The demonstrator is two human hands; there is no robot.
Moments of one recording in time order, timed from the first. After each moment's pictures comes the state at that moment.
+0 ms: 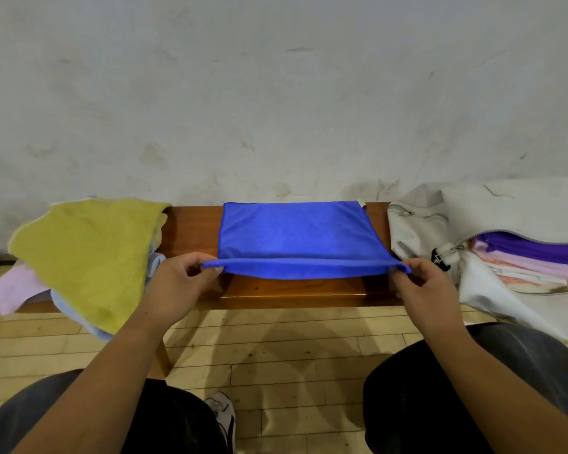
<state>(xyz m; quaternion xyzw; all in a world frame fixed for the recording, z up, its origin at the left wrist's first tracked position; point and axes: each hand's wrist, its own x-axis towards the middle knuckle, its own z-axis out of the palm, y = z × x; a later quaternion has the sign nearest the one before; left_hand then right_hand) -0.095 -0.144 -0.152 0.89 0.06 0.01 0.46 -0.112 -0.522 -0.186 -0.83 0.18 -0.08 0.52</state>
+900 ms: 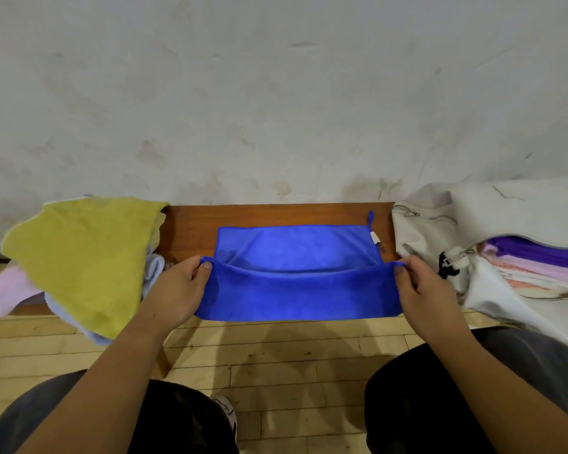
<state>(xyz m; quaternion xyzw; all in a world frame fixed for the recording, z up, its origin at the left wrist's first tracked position) -0.084 -0.140 -0.163 0.94 0.09 -0.04 0.32 -0.112 -0.512 -0.174 -0.90 0.08 -0.06 0.42</state>
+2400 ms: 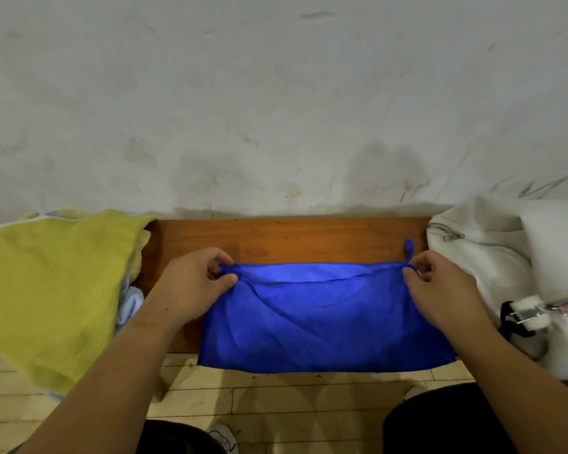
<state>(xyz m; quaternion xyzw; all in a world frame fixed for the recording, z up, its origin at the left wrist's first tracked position) 0.016 -0.148 -0.179 0.97 0.04 -0.07 0.24 -0.003 -0.509 -0.192 -0.92 0.19 0.02 0.35</state>
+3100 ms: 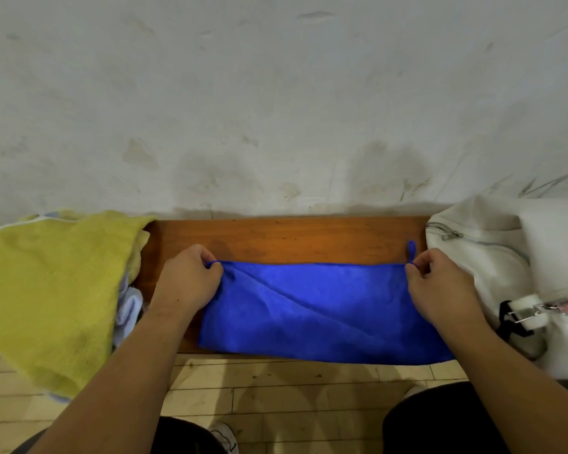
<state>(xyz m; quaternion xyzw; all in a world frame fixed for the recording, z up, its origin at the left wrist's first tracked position) 0.028 -0.152 -0.191 0.95 0.16 -0.04 0.25 0.002 -0.507 -0.193 -0.91 0.22 0.01 0.34</state>
